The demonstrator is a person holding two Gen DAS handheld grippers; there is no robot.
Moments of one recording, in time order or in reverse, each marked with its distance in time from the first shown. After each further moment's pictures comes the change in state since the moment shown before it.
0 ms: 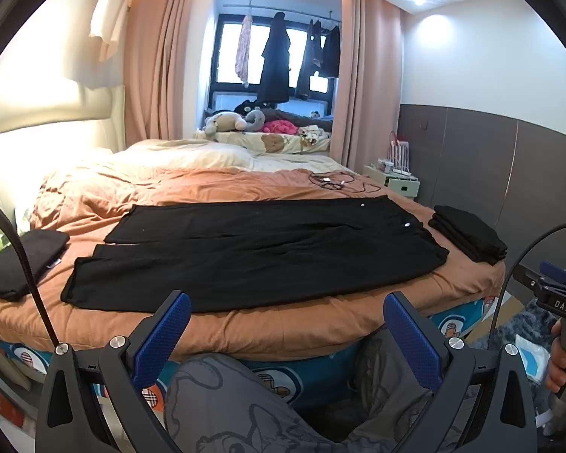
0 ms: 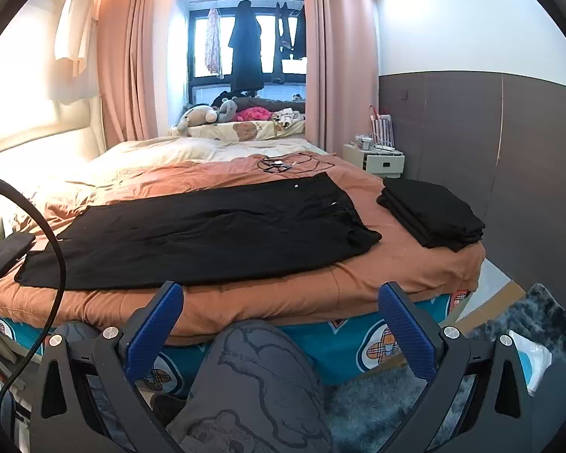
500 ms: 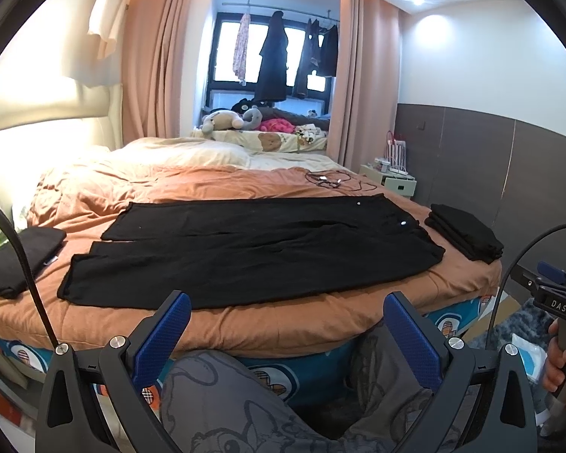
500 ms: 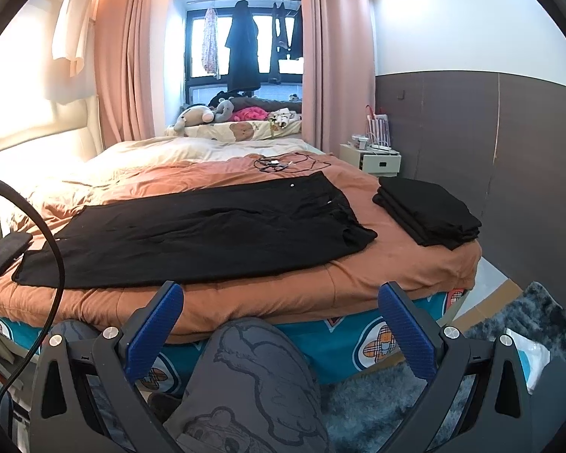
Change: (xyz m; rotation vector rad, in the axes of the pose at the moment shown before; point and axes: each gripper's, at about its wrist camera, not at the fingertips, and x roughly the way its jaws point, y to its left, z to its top) left arm -0.002 0.001 -0.006 -0.004 0.003 -0.013; right arm 0.007 -0.009 -0.005 0.003 -0.005 -0.008
